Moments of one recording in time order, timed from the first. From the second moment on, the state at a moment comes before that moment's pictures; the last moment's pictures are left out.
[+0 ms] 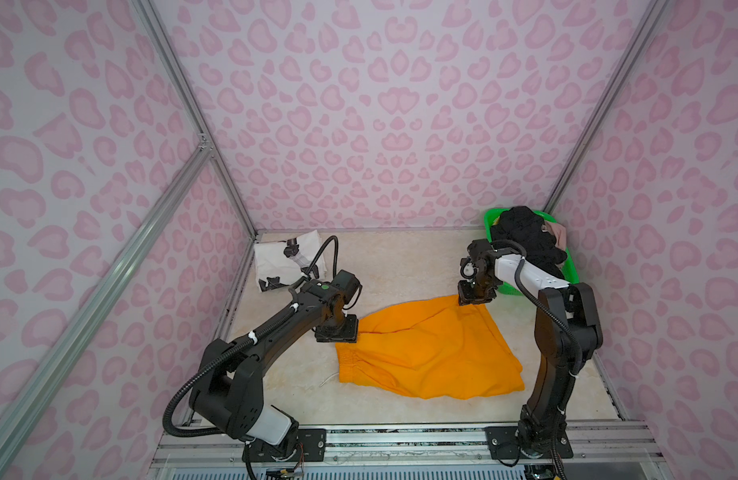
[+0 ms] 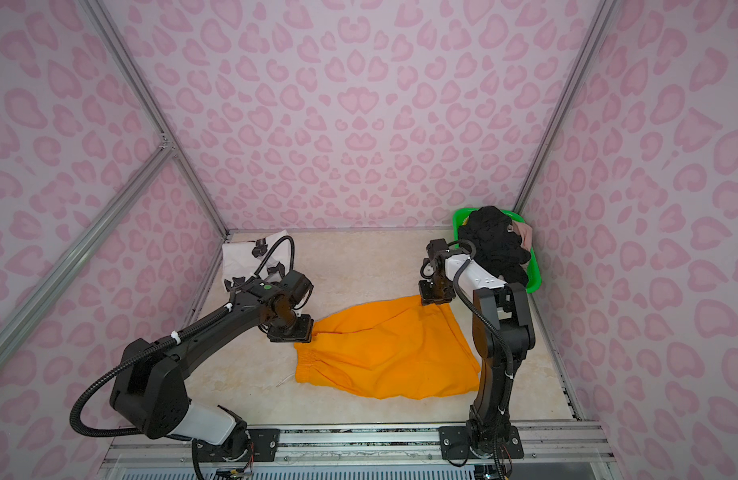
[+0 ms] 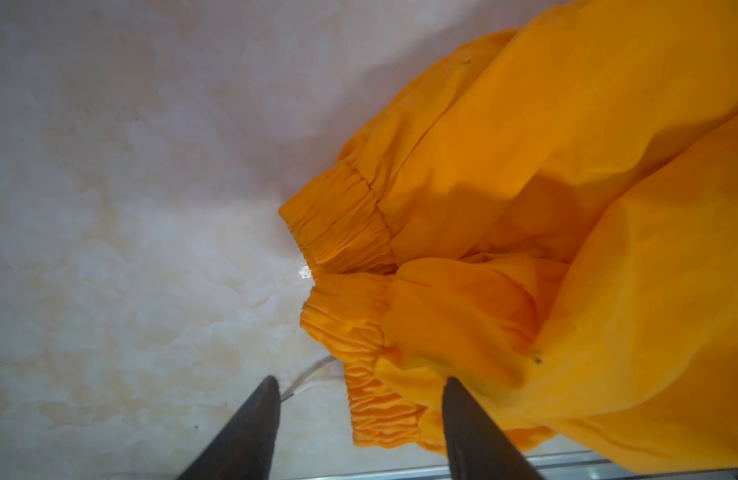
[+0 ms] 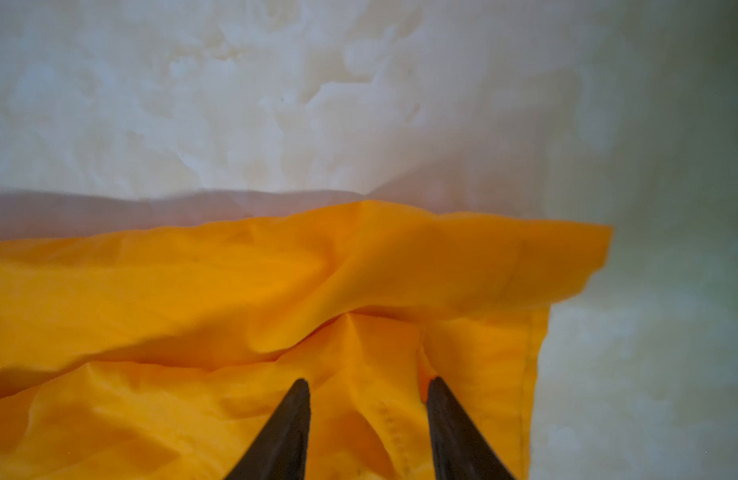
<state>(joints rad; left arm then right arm) -0.54 1.52 1.12 -1.10 0.02 -0.40 0.25 1.95 1.45 -0.91 -0.11 0.05</state>
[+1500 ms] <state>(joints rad) -0.57 1.73 1.14 -1.05 -0.07 0.02 0.22 1.86 1.38 -0.85 -0.09 0.05</state>
